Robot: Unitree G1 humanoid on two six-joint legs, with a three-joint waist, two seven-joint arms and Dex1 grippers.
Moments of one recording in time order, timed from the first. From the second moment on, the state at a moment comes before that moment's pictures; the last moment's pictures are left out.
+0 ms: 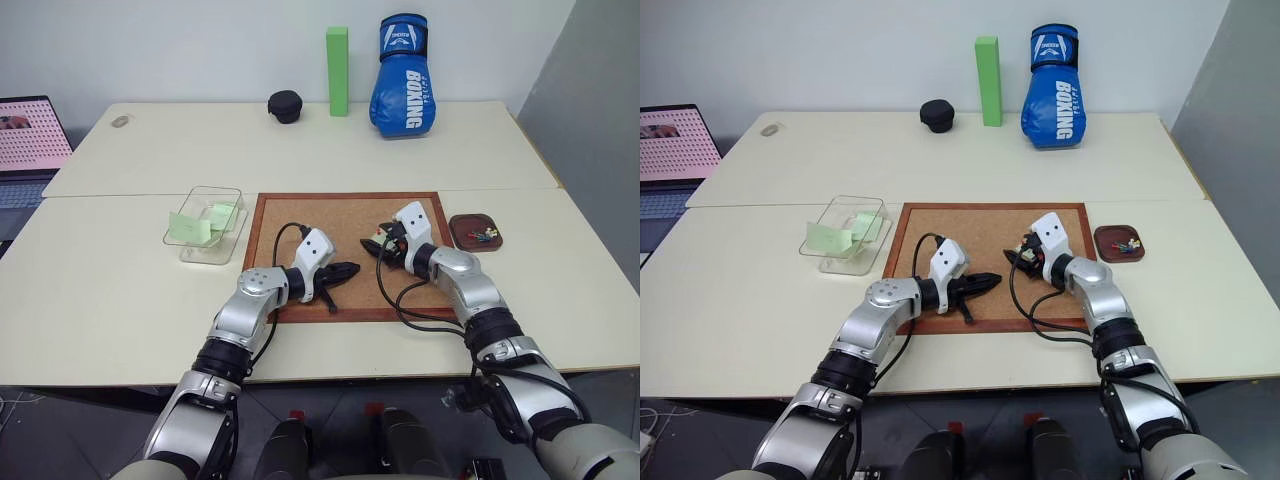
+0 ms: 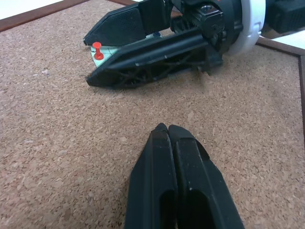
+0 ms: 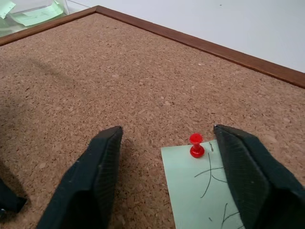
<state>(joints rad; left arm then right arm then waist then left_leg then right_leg) -0.53 0.26 -0.19 0.36 -0.14 0.24 -0.88 -0.75 -0.21 0.09 0.72 0.10 0.07 0.63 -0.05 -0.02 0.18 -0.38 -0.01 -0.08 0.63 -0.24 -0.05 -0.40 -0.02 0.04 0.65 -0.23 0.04</state>
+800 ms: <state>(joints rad) -0.50 0.27 -0.19 0.31 -0.14 0.26 -0.86 -0.74 -0.19 0.01 0.68 0.13 0.12 0.62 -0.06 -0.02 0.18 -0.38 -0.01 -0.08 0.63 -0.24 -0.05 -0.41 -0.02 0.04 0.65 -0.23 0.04</state>
